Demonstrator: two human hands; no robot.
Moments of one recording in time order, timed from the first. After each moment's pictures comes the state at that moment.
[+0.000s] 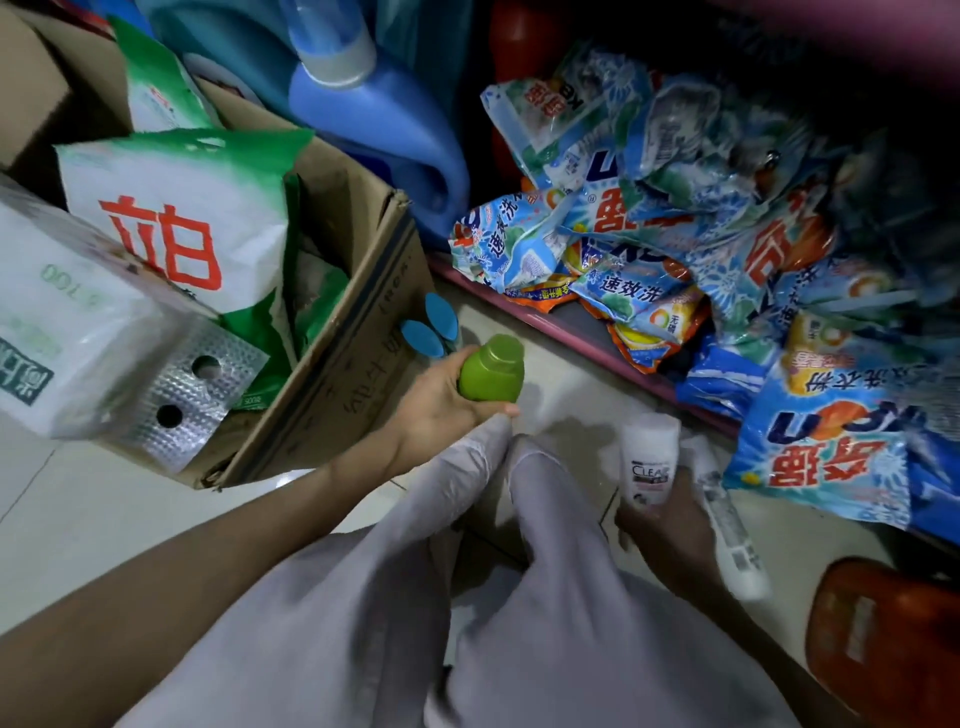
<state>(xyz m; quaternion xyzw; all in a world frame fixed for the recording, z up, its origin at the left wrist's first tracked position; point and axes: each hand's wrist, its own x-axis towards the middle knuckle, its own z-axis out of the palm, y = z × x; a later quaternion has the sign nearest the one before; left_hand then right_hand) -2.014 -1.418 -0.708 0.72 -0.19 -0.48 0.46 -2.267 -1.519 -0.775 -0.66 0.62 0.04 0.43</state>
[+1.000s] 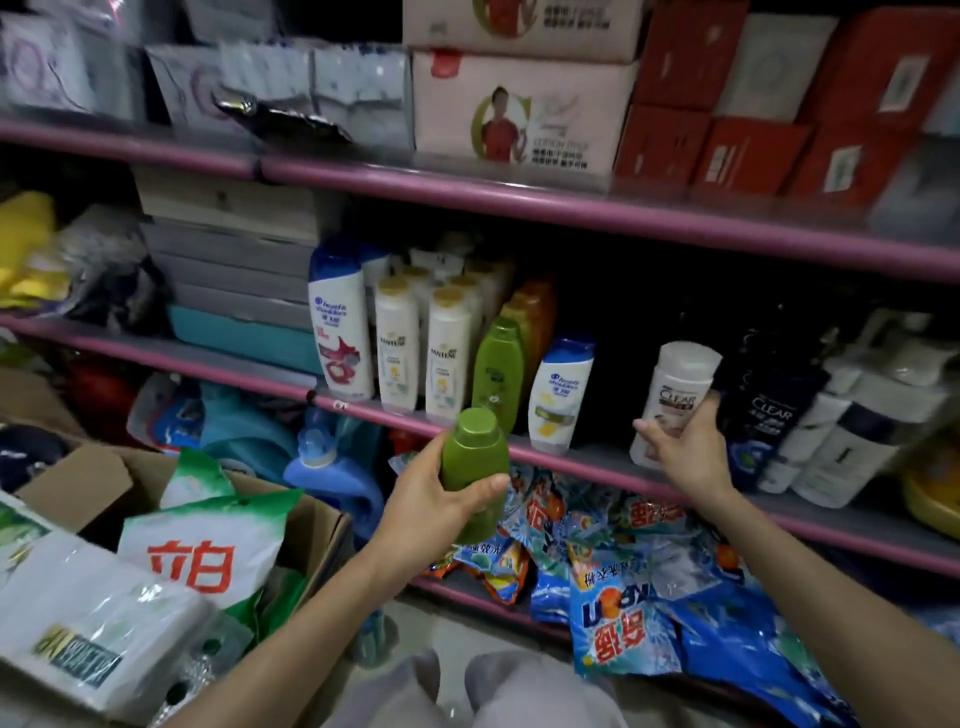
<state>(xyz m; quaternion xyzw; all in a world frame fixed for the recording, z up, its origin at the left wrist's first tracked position) -2.079 -1.431 -0.410 0.62 -0.44 -0.29 0.59 -2.277 -1.653 -0.410 -0.71 0.49 -0.39 0.31</state>
